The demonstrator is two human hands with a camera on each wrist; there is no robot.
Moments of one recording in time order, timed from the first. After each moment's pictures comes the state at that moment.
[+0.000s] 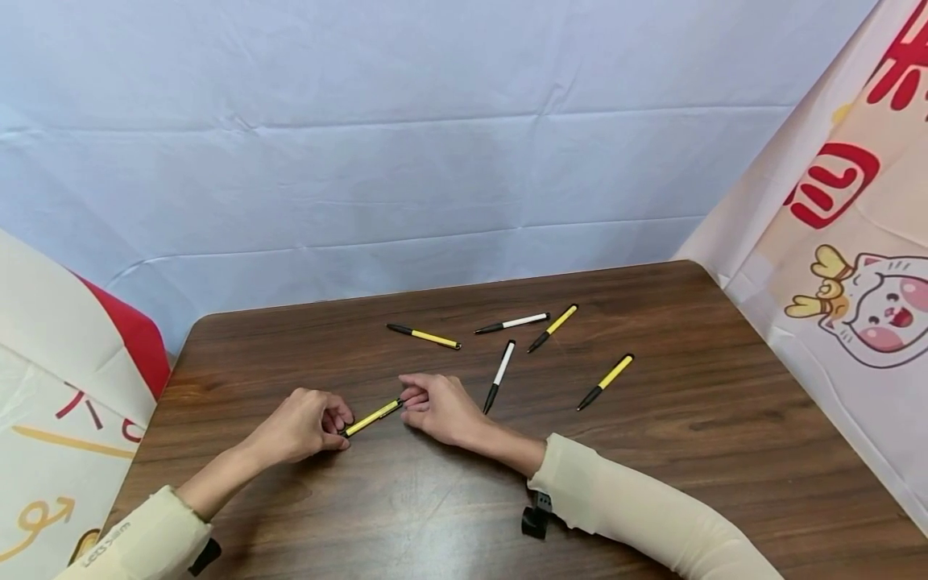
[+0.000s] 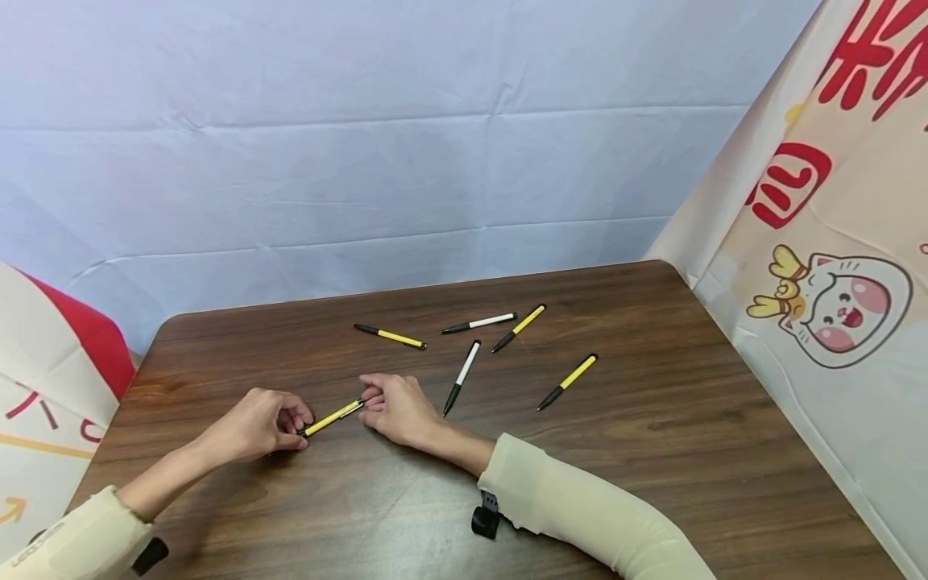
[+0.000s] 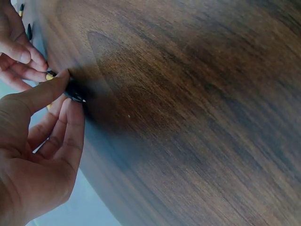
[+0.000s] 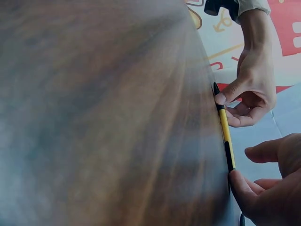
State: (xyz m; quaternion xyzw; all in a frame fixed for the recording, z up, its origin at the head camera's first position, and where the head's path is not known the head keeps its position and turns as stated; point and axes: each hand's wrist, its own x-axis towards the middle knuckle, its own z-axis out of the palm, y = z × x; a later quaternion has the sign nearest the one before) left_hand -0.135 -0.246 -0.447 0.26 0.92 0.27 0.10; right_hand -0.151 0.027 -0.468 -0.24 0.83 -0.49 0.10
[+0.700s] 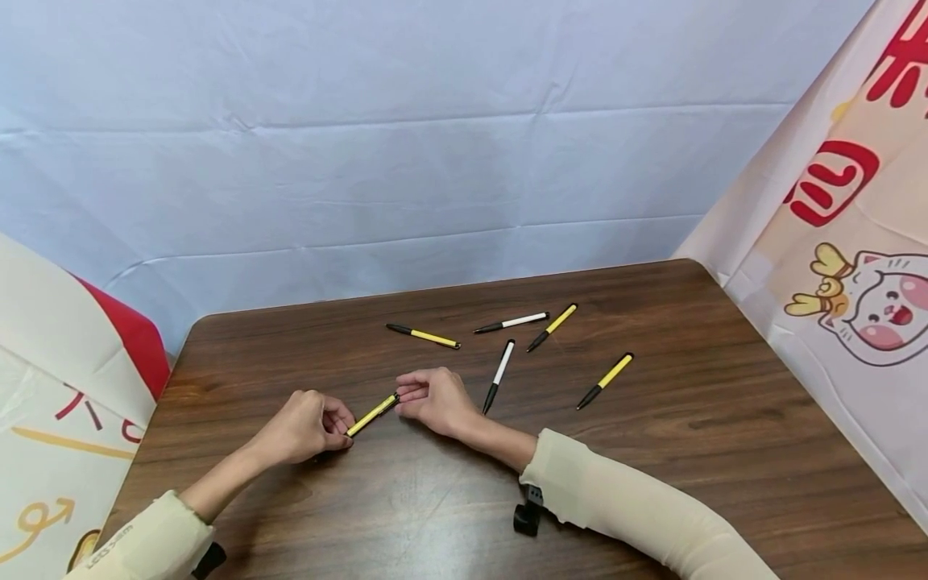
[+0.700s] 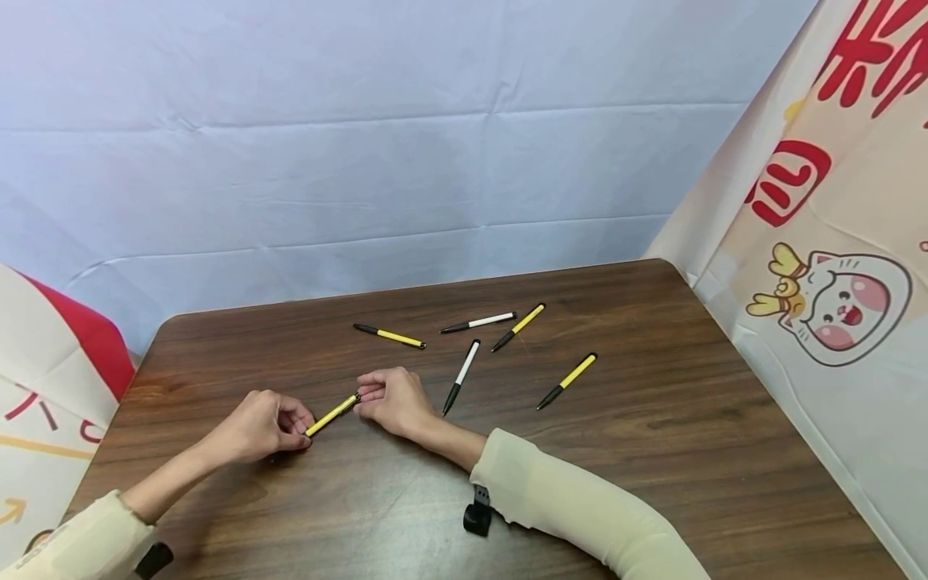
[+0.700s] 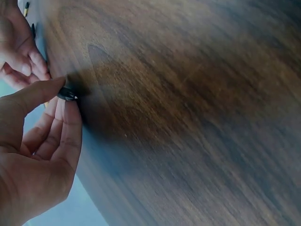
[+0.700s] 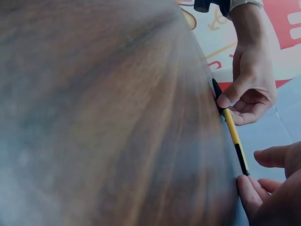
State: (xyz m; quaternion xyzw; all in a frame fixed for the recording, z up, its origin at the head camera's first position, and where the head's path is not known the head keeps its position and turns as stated) left_hand -0.134 -0.244 -0.450 0.22 0.91 0.33 0.13; right_hand -0.156 0.020 -0.471 -0.16 0.80 -0.57 0.12
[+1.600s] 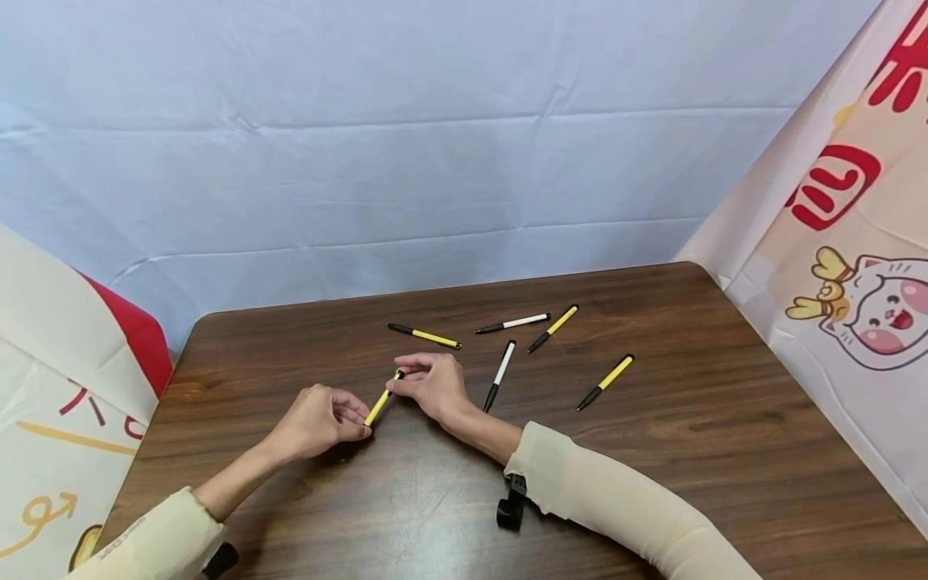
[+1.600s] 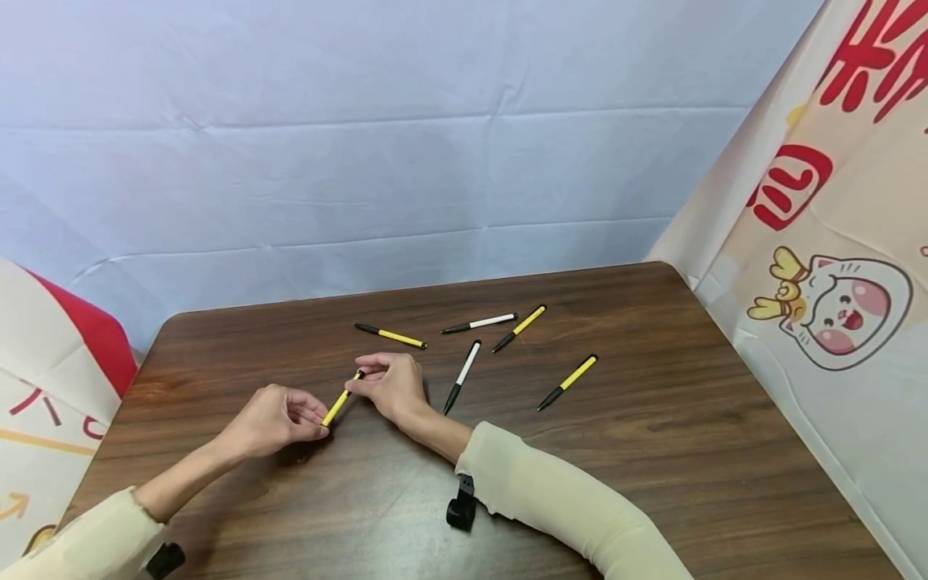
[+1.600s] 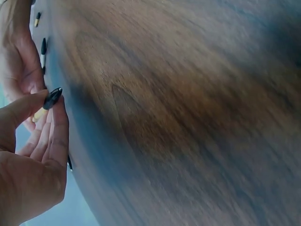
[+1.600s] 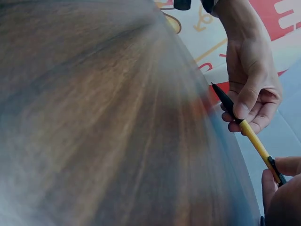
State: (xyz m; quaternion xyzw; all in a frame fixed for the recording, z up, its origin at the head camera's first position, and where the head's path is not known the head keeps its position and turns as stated) left_hand -0.131 -0.223 -0.445 0.15 0.88 0.42 0.15; right_hand -0.168 0.003 -0.468 -0.05 0.78 -0.63 0.05
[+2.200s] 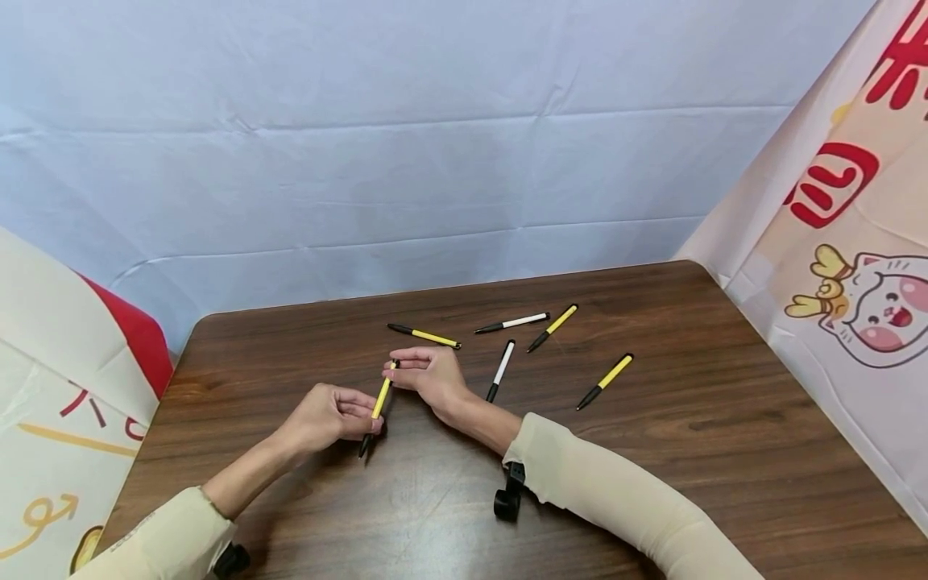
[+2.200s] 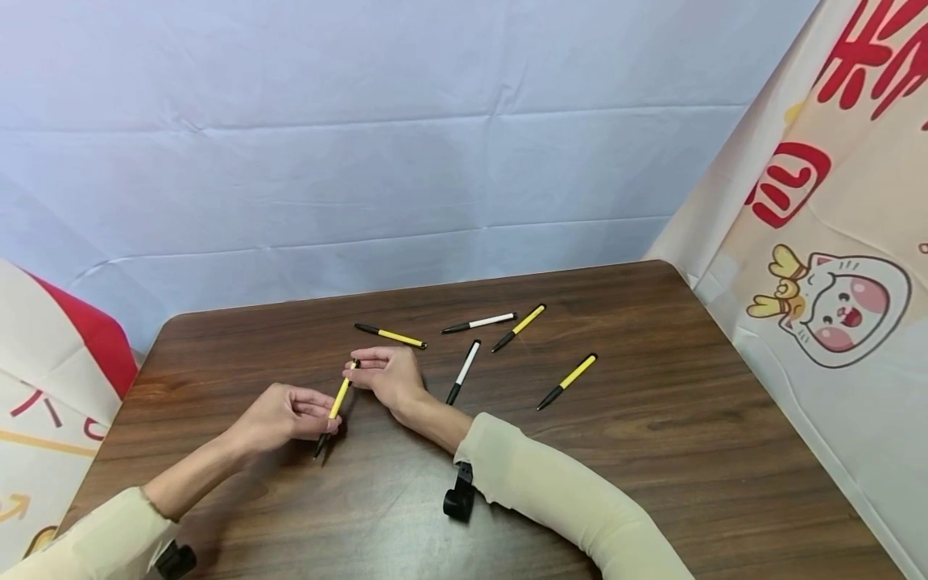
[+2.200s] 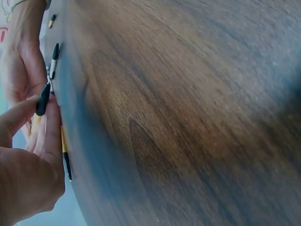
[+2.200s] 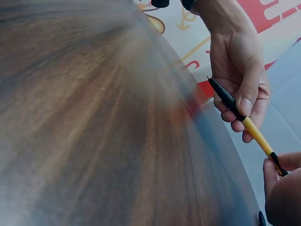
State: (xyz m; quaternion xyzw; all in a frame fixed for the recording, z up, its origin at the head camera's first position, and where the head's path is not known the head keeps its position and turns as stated) left_hand -0.130 -0.210 -0.443 0.05 0.77 0.59 0.24; right_hand -0.178 0.001 -0.464 -0.04 0.59 -0.79 0.16
